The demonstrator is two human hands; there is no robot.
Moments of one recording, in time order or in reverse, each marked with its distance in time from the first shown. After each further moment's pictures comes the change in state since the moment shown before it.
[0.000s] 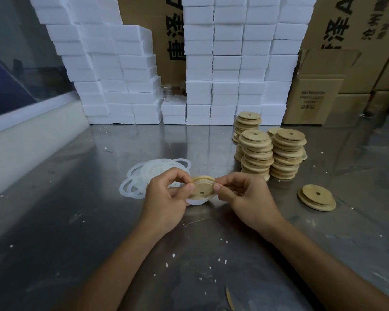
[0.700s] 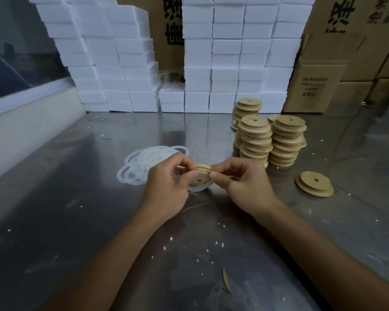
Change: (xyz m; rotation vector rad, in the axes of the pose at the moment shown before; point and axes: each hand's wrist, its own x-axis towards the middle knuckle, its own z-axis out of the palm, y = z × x) left_hand 0.000 0.007 0.003 0.169 -0.020 0.151; right_hand -0.003 -0.011 0.002 -0.004 0.016 -0.019
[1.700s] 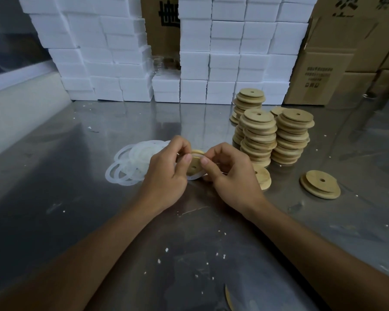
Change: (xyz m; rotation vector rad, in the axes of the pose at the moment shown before) left_hand 0.026 -0.024 0.010 0.087 -0.048 0.154; right_hand 0.021 0.014 0.021 -0.029 0.036 -0.065
